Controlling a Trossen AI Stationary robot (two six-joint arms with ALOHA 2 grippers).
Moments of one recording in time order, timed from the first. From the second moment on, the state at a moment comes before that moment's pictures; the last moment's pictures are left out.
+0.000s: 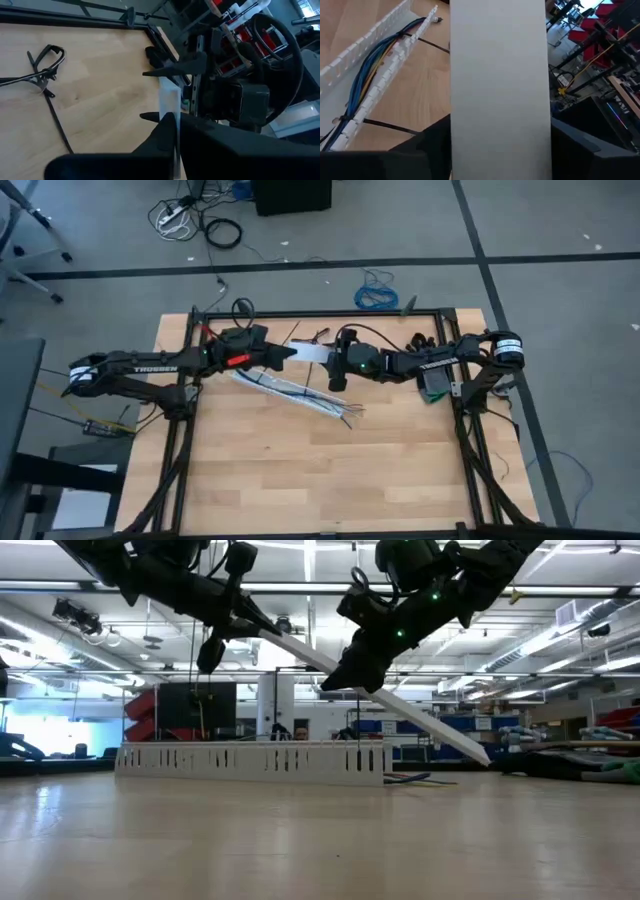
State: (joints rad) left arm 0.29 1.14 0.65 0.22 -0.01 -0.89; right arm -0.12 1.67 0.92 0.36 0.44 -0.47
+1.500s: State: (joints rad) left arm 0.38 1.10 0.65 0.19 0.22 -0.68; right arm -0.12 1.67 0.92 0.33 0.43 -0.43
